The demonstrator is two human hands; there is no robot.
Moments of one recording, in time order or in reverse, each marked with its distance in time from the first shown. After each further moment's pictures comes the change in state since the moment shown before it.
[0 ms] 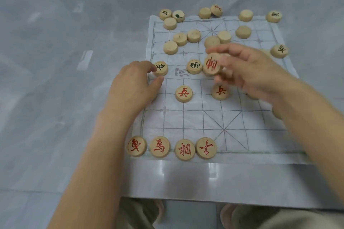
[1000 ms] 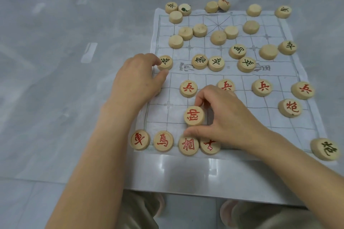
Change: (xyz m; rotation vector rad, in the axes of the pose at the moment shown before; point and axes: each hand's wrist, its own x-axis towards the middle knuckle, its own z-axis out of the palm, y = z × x) left_hand 0.000 -0.001 -0.001 -0.023 -0.009 -0.013; right_hand -0.046 0.034 0.066 -0.924 -0.036 -0.187
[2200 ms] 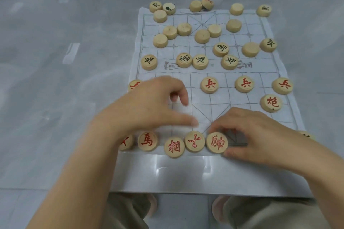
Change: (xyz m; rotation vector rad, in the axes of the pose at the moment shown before) left_hand -0.041 0.051 -0.022 -0.196 -0.552 0.246; right_hand -0.055 0.034 -0.037 -0.120 -0.309 0.058
